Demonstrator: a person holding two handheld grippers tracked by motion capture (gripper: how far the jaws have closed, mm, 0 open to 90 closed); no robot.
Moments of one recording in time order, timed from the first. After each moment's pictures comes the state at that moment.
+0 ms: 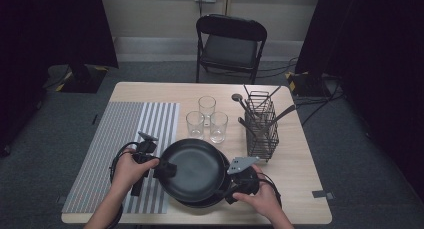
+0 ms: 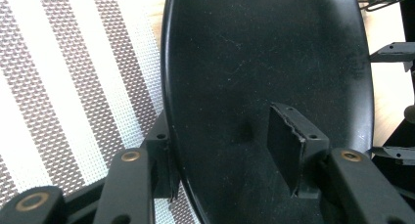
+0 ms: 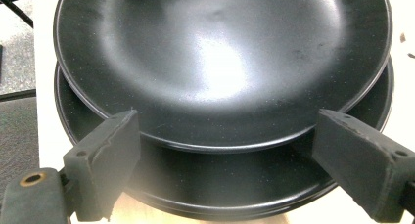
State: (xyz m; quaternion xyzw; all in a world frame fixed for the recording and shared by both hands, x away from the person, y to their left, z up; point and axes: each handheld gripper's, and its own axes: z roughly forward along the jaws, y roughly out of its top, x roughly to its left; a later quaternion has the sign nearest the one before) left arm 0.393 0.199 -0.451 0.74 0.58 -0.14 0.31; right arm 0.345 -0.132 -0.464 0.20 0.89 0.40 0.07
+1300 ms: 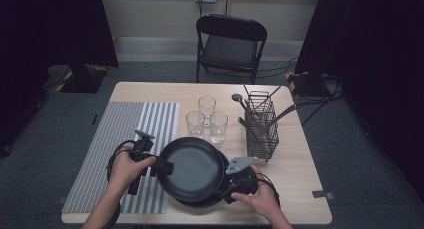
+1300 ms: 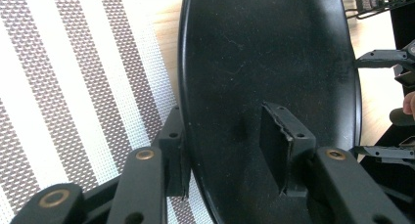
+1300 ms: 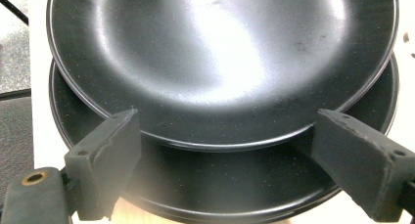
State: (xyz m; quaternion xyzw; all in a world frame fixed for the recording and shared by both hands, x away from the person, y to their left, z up) left arm 0.392 0.205 -0.441 0.73 0.59 -0.14 0.32; right arm 0.345 -0.128 -0.466 0.20 0.89 0.40 0.07
